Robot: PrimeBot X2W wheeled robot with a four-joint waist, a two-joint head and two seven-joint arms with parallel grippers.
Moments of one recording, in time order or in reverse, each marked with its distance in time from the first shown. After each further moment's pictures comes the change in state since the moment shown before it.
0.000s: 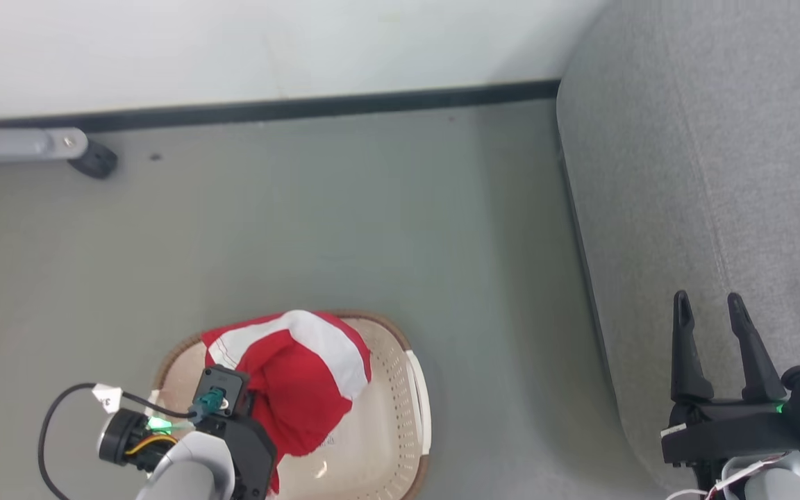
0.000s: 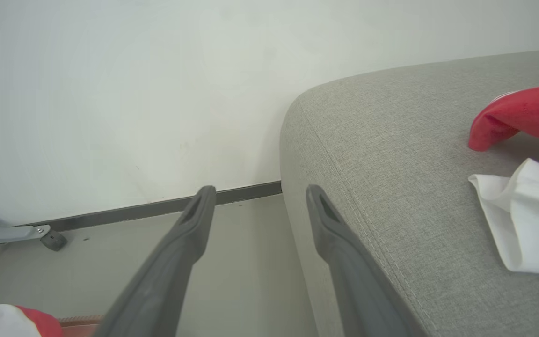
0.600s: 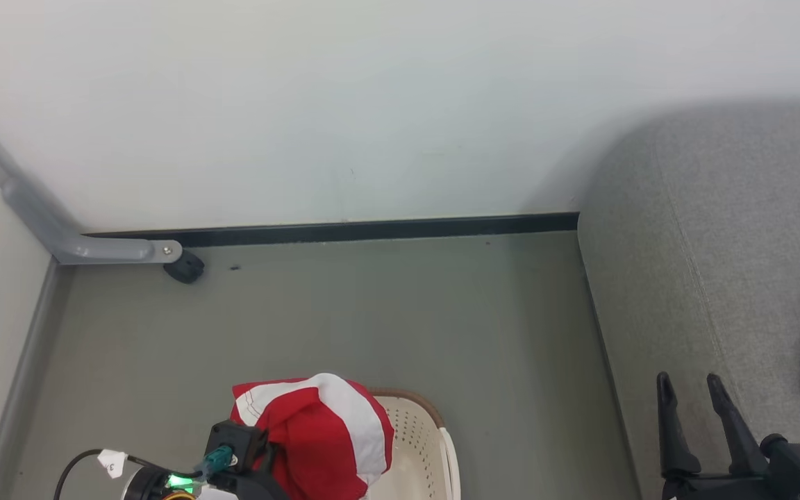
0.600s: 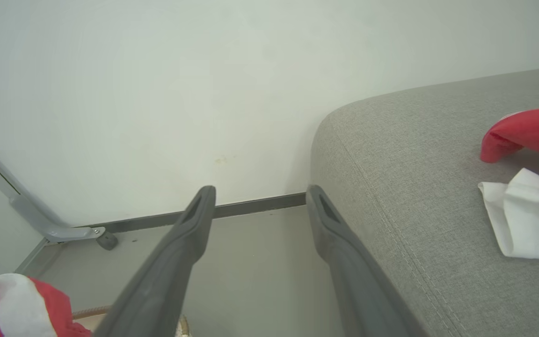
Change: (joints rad) left arm 0.176 -0.013 0.008 -0.129 -0.061 -0.025 -0.003; right arm 0.130 0.002 0.011 0.063 0.001 0.028 0.000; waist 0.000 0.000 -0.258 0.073
